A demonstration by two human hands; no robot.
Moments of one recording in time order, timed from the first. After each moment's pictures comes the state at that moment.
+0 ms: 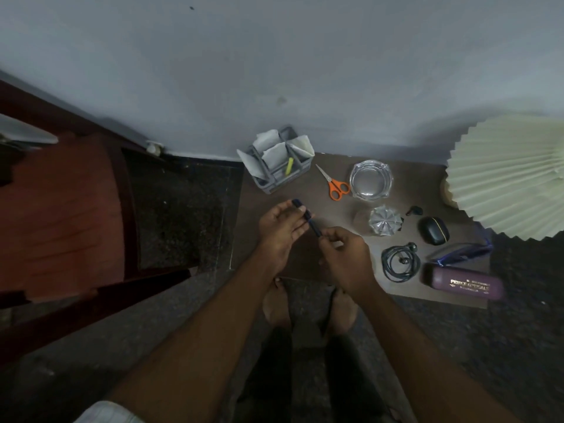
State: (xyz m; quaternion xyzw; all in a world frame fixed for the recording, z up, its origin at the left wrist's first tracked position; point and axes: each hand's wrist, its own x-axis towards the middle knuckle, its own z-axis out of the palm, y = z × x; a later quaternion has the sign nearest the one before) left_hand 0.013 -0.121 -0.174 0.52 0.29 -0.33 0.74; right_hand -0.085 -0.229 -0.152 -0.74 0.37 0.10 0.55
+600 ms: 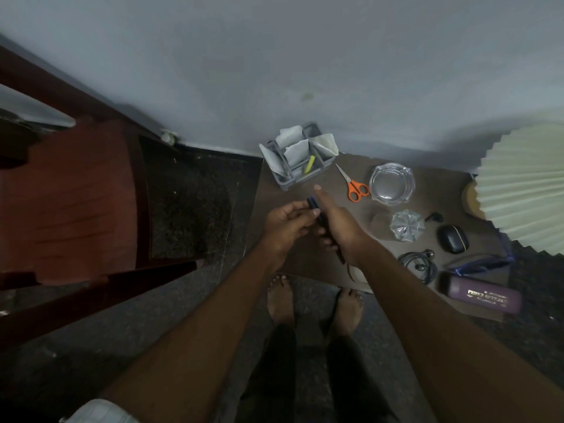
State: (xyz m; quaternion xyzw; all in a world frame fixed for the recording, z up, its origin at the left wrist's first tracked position) left_hand 0.024 -0.089 -0.172 0.58 0.19 -0.37 0.70; right_hand 0.001 -0.214 -0.138 -0.57 0.41 0.28 0.66
